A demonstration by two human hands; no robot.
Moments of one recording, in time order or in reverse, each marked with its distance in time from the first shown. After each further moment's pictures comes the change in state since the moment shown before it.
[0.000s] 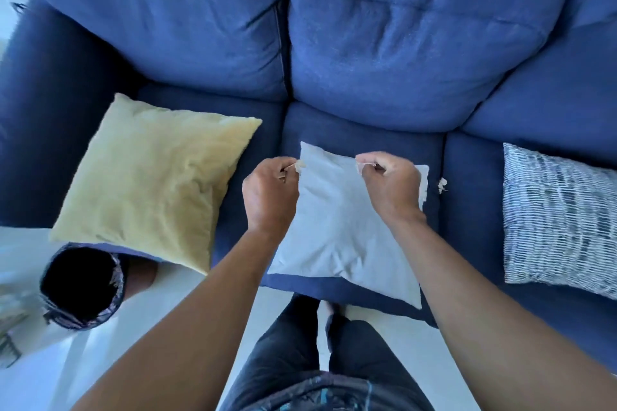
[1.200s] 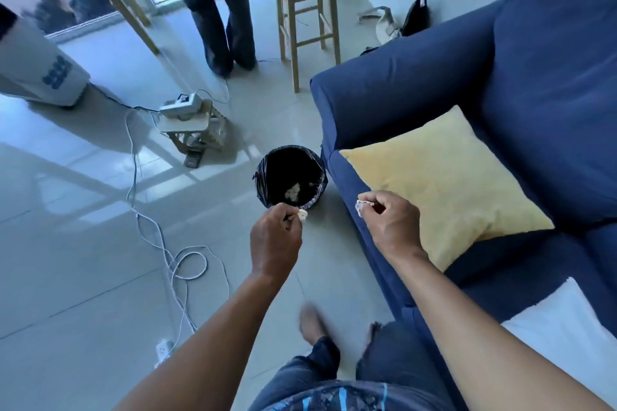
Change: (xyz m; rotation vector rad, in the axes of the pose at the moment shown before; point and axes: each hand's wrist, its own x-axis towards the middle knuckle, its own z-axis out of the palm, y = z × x) left_hand -0.201 -0.365 -0.372 0.016 0.693 -0.594; right_hand -0.338 -0.223 0.383 -0.211 -0.803 -0.608
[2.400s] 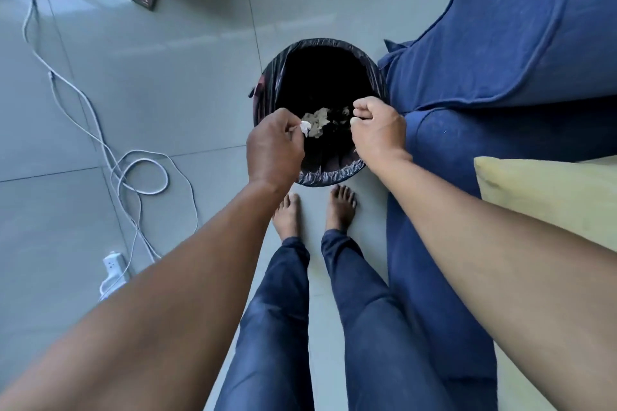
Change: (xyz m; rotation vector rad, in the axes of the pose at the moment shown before) left_hand 0.296 -0.233 0.236 -0.018 -0.175 -0.472; right_hand 0.324 0.156 0.374 -0.312 -0.457 0.264
